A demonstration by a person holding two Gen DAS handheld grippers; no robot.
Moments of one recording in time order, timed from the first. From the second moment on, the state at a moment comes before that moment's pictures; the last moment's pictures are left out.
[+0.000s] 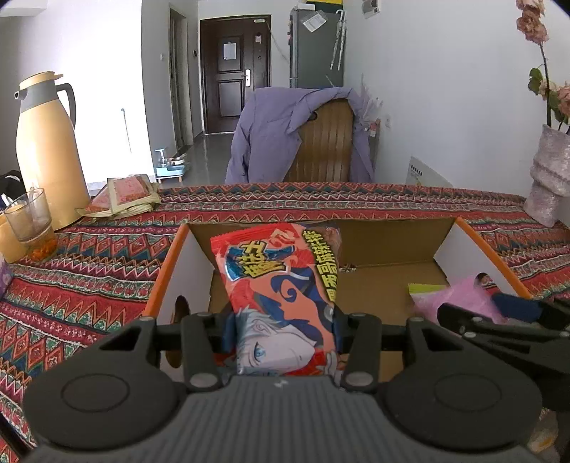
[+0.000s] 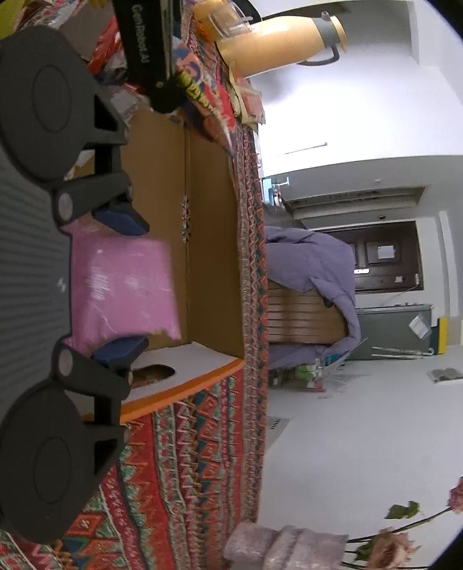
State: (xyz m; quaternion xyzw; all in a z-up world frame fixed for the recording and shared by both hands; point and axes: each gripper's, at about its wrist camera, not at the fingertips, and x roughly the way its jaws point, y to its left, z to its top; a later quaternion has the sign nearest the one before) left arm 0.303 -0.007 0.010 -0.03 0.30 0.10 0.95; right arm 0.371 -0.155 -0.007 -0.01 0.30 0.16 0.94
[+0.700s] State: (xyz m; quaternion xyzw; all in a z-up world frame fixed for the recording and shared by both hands) left arm 0.219 0.001 0.062 -0.08 0.19 0.07 0.98; right arm 0.299 -0.197 0.033 0.02 0.24 0.17 0.96
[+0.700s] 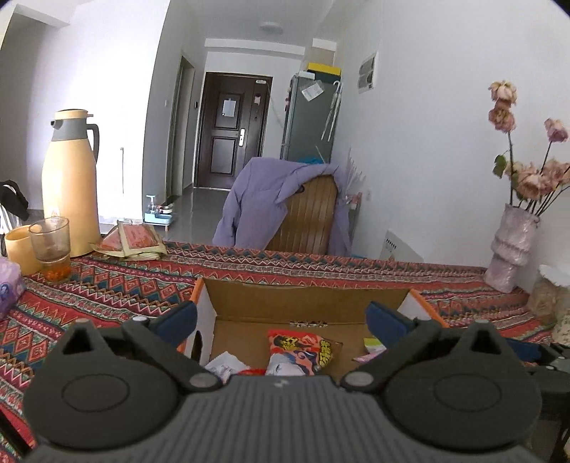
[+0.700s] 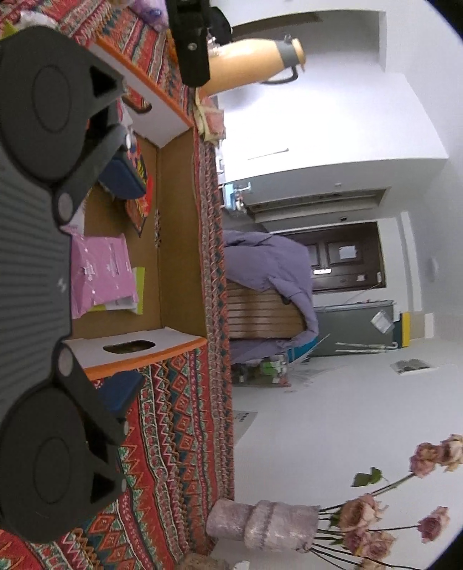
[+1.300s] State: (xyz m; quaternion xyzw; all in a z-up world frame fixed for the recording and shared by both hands) left arm 0.112 0.013 0.045 -0.09 0.20 0.03 0.98; right arm 0.181 -0.234 0.033 0.01 0.22 0.18 0.96
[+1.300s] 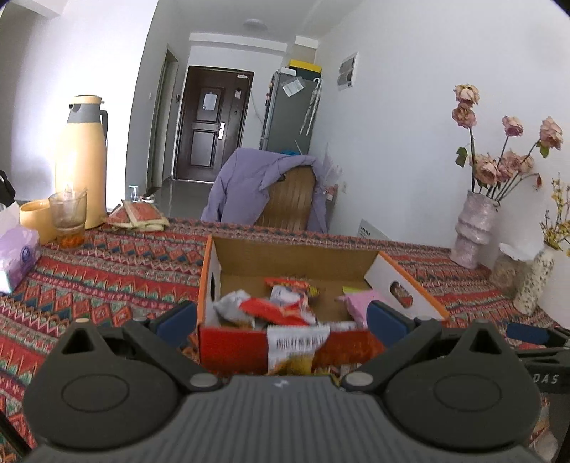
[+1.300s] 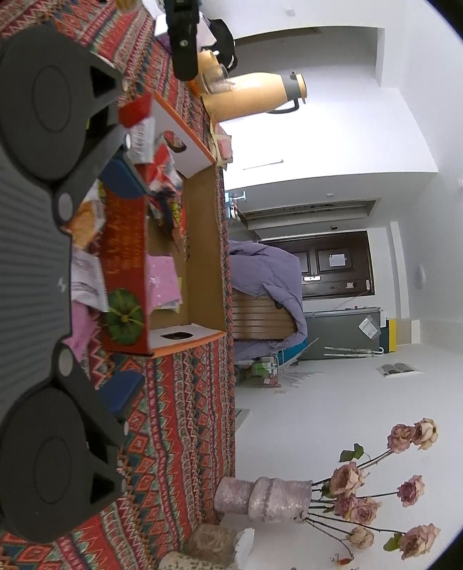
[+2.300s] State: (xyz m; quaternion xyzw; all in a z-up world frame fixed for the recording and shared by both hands) left arm 0.059 0.025 -0.013 -0.09 0.26 0.03 0.96; right arm 0.202 -0.241 -0.044 -0.05 0.36 0.14 0.92
